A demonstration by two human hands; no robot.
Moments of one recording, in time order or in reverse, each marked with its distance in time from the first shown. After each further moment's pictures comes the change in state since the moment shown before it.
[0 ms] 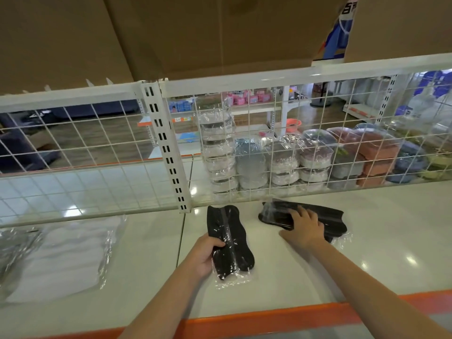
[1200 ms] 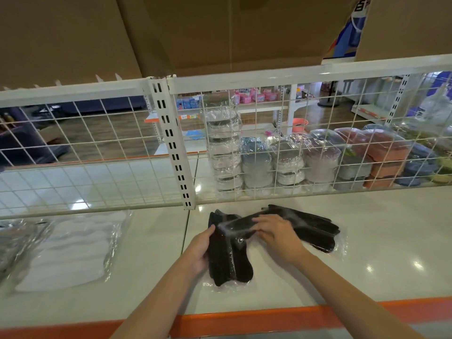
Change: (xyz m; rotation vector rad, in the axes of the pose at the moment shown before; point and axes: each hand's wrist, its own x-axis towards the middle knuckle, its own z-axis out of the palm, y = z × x) left_hand 0.005 0.000 -0.015 -0.070 0.091 -0.058; right_hand -0.024 -0.042 0.022 0.296 0.165 -0.588
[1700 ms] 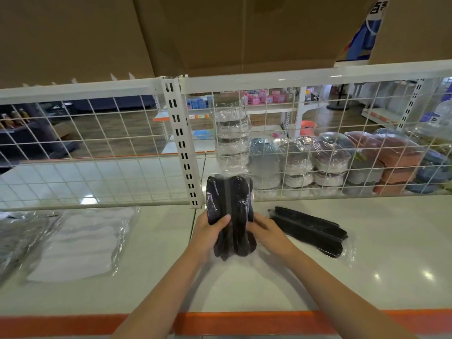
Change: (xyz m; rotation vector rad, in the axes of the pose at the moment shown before) left_hand -0.027 0.022 0.012 0.290 -0.039 0.670; right_hand 0.013 -0.050 0.005 0.943 -0.149 0.275
